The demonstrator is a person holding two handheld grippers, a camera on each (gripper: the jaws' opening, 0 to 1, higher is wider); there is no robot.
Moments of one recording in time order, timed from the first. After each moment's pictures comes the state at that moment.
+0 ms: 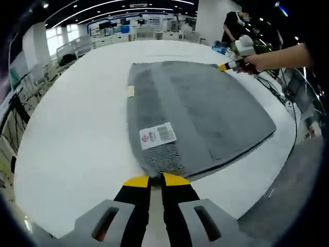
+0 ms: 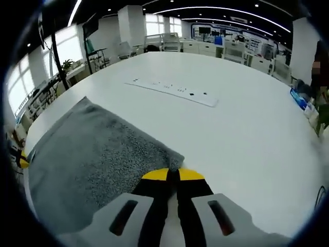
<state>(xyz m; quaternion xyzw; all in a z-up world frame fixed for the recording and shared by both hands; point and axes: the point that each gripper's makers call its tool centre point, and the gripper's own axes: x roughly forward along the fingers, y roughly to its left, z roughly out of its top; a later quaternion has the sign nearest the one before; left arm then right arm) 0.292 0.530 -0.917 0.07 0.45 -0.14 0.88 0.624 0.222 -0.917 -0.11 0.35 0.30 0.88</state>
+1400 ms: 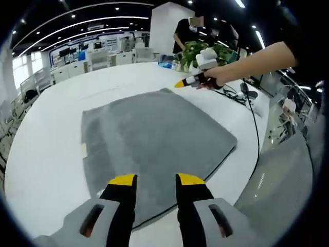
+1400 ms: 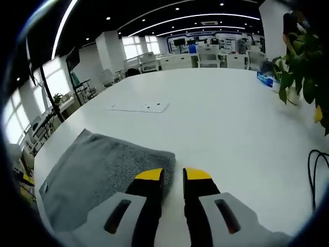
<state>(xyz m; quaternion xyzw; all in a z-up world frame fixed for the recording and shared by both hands) 0.326 0.335 -0.852 0.07 0.35 -0.31 0.88 0.609 0.128 -0.883 0.02 0.31 0.25 0.92</state>
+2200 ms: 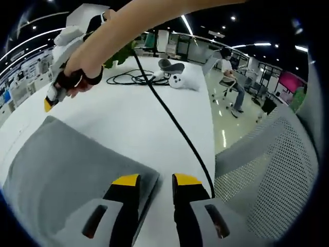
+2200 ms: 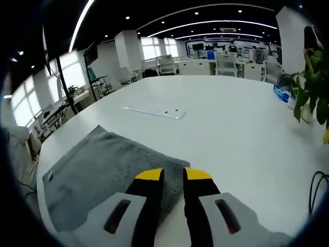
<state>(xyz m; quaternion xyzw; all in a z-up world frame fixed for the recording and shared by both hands) 0.298 0.121 -0.882 0.16 0.30 -0.55 0.77 0.610 0.146 -0.870 -0.02 0.29 0.32 0.90</state>
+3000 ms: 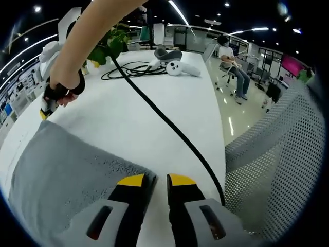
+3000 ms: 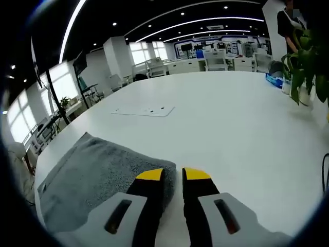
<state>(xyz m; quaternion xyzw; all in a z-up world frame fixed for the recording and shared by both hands) 0.297 0.112 -0.911 0.23 0.30 -0.52 0.76 0.616 0.151 -0.888 0.03 0.29 0.29 0.91</state>
